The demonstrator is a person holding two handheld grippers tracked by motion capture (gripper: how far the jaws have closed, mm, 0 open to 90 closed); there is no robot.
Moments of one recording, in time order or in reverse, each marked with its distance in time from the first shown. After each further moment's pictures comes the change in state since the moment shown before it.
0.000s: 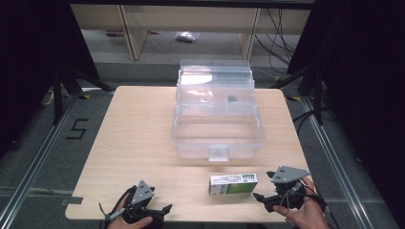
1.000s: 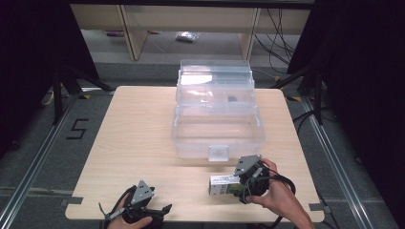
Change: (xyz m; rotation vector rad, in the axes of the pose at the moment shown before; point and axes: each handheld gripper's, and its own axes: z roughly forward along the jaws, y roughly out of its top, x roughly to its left) left arm 0.000 0.001 -0.001 0.001 0.000 -0.001; right arm 0.024 0.074 0.047 0.196 0.091 -0.275
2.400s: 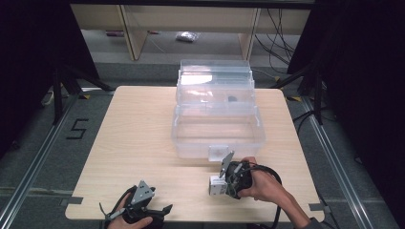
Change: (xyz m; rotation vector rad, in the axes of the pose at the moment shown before) left arm -0.001 -0.001 0.001 -0.008 0.007 -0.009; right arm -0.009 0.022 0.046 0.282 0.134 -0.118
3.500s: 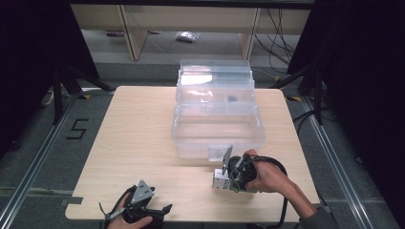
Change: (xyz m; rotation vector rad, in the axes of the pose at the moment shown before) left arm 0.000 0.000 0.000 0.002 -0.008 -0.016; right arm -0.009 0.006 -0.028 0.120 0.032 -0.072
